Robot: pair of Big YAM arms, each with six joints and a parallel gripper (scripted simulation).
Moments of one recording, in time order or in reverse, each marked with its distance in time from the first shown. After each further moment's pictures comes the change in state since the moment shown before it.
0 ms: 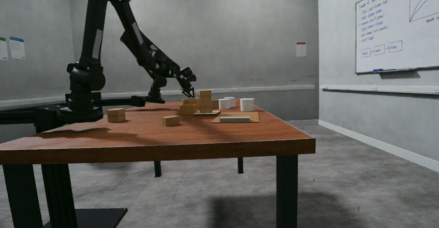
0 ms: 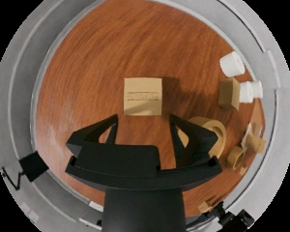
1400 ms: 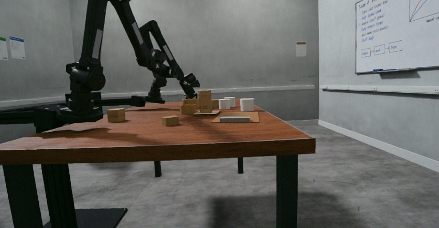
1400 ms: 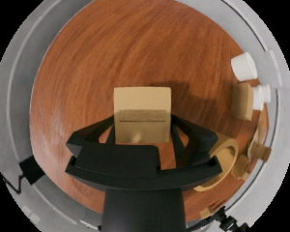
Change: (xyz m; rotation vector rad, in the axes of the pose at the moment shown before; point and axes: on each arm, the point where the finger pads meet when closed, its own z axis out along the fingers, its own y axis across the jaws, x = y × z) left arm 0.001 0.000 0.053 0.000 0.006 0.010; right arm 0.000 0.000 0.000 0.000 0.000 0.000
